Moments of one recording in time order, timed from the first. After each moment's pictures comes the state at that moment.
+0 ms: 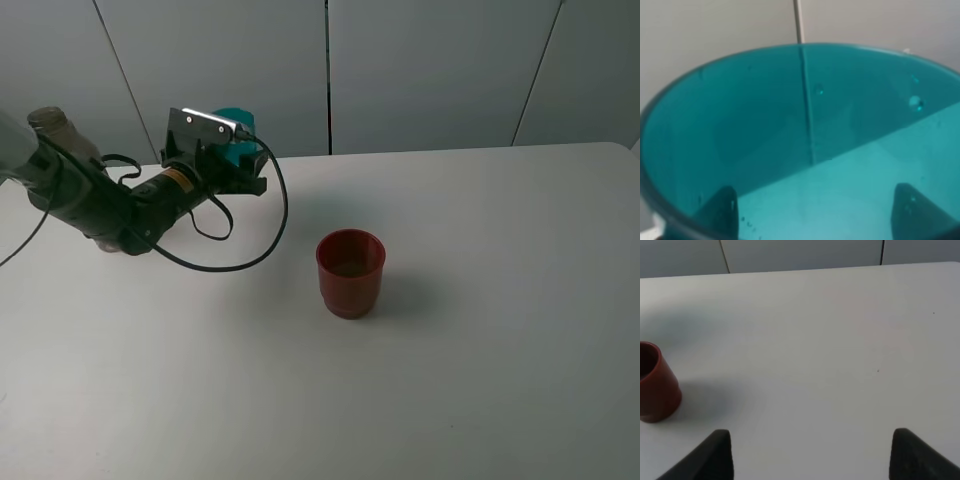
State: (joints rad) left arm -0.34 2.26 -1.03 0.10 -0.99 0.01; right arm -0.01 0.00 -0.50 0.09 1.10 -0.01
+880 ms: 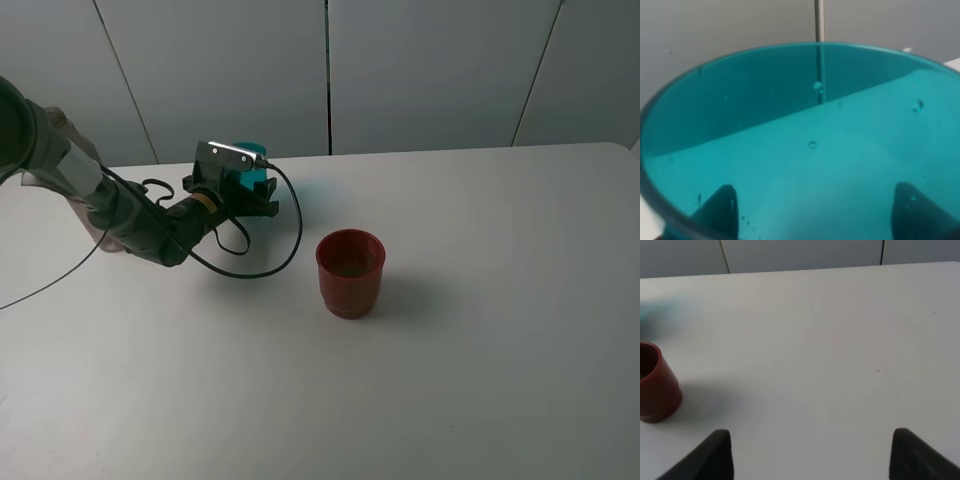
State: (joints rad) left arm -0.34 2.48 -1.22 0.05 -0.93 0.01; right arm -0.01 0.00 -0.50 0.09 1.10 -0.01
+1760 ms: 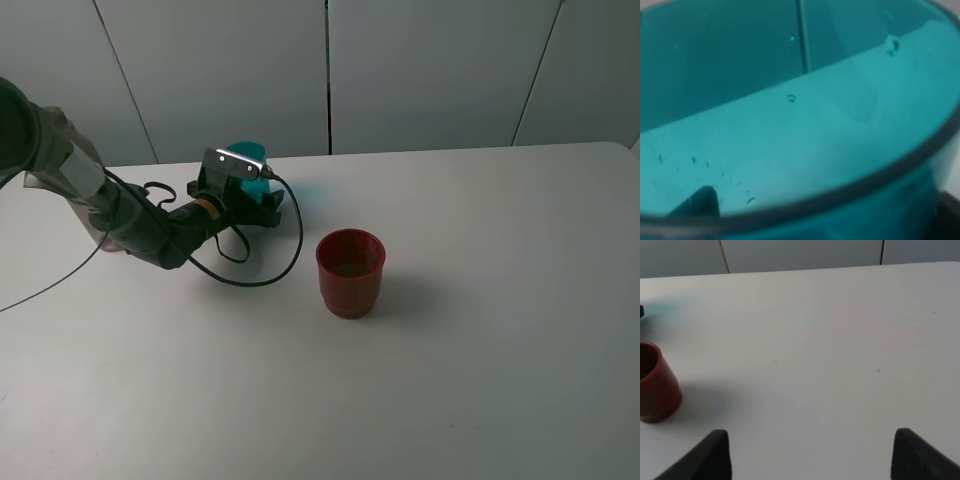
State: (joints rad) left arm -0.34 2.48 -1.22 0.10 -0.87 0.03; right arm -0.01 0.00 -0.50 0.09 1.10 0.00
